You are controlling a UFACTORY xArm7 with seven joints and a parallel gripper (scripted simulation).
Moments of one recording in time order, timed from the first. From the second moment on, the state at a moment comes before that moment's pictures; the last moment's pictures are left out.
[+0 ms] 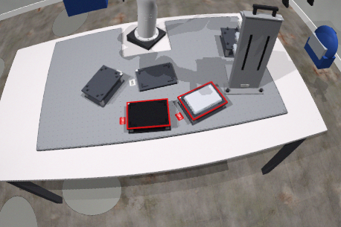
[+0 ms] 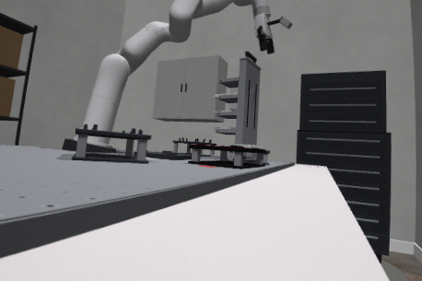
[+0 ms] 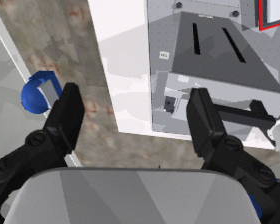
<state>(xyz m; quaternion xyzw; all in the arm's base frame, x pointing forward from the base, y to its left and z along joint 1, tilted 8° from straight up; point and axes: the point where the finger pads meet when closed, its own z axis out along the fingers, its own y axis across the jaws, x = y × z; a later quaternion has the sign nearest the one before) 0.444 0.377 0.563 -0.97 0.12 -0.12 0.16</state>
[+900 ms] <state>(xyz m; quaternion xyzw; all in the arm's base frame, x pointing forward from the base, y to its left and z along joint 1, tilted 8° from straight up) 0.373 0.403 0.560 -0.98 0.13 -0.10 0.12</state>
